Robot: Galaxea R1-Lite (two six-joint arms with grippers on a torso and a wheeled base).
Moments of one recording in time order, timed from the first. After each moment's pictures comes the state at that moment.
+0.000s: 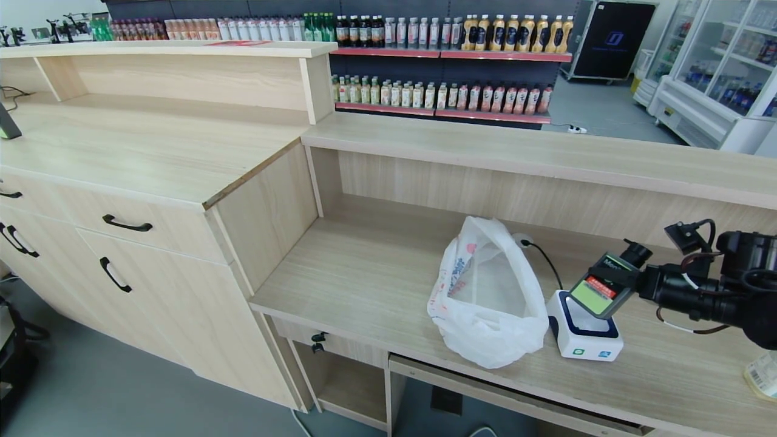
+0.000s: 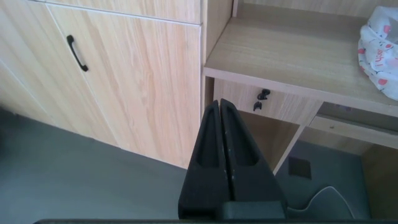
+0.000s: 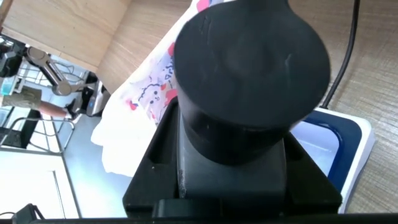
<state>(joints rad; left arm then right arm) 0.00 0.00 0.00 0.00 0.01 0.01 -0.31 2.02 -0.74 -0.85 0.95 0.19</state>
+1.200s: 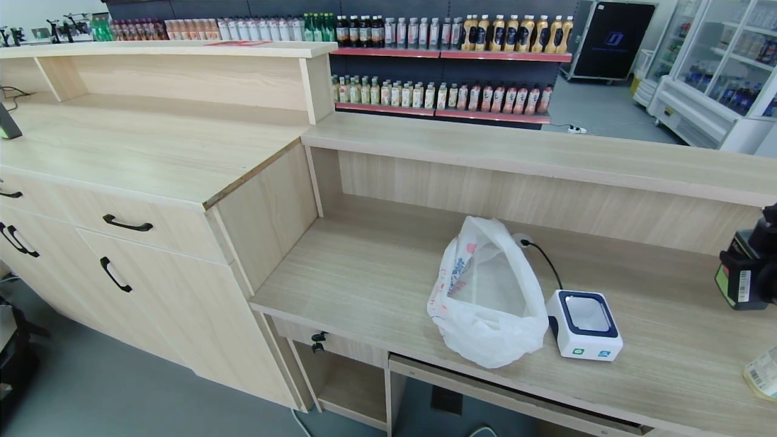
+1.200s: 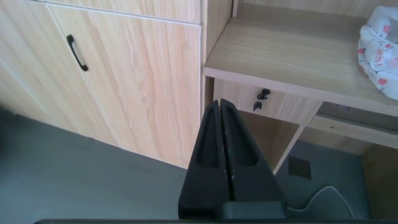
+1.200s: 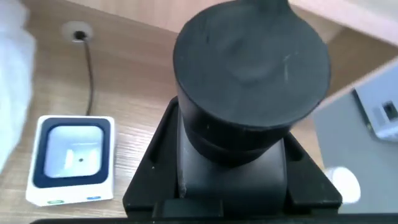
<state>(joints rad) 0.00 0.00 0.00 0.00 0.01 0.01 -0.28 1.47 -0.45 -0.87 -0.06 -0.34</state>
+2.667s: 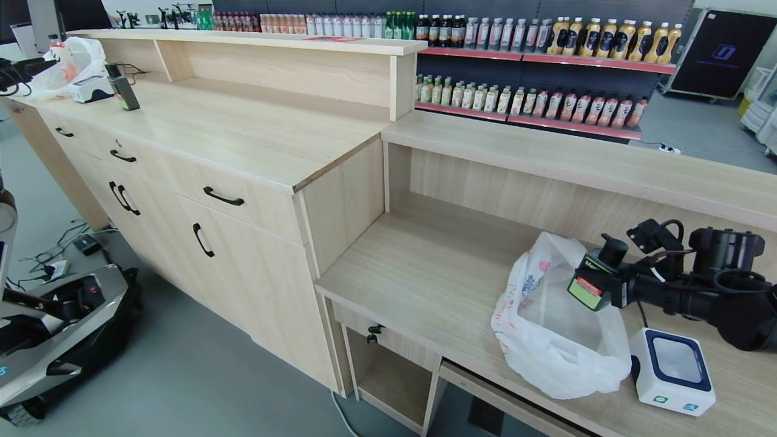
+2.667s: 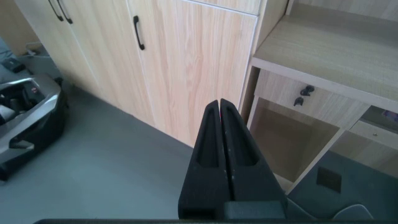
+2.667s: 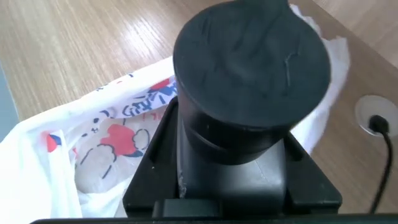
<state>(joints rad) 0.00 0.00 0.00 0.00 0.01 0.01 -0.20 2.04 -0.74 -0.92 0.62 -0.35</state>
